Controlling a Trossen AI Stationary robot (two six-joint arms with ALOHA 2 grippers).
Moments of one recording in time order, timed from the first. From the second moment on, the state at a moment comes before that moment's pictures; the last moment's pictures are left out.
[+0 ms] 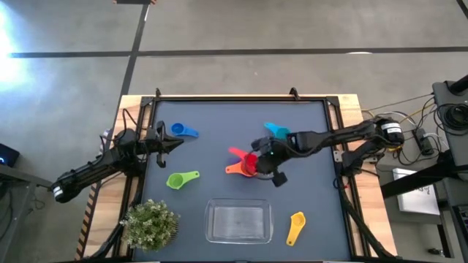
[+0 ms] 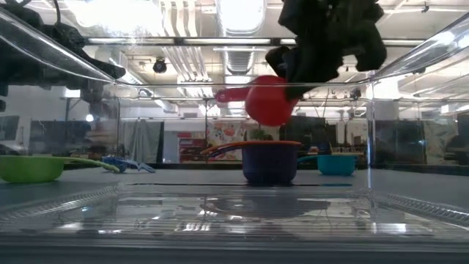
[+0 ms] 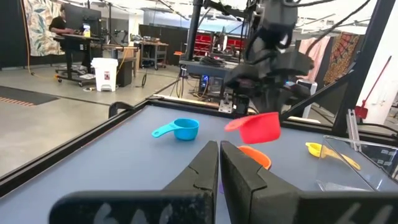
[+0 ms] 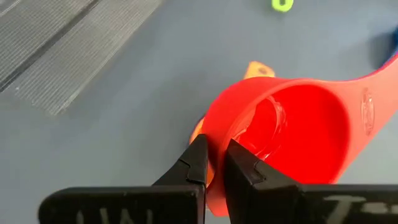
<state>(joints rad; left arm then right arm) 0.51 0.04 0.01 0.06 0.35 -0.13 0.01 1.52 1.03 -0.39 -0.18 -0.52</state>
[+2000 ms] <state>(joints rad) 0.51 0.04 0.01 0.06 0.35 -0.13 0.04 1.56 1.02 -0.41 0.09 -0.60</state>
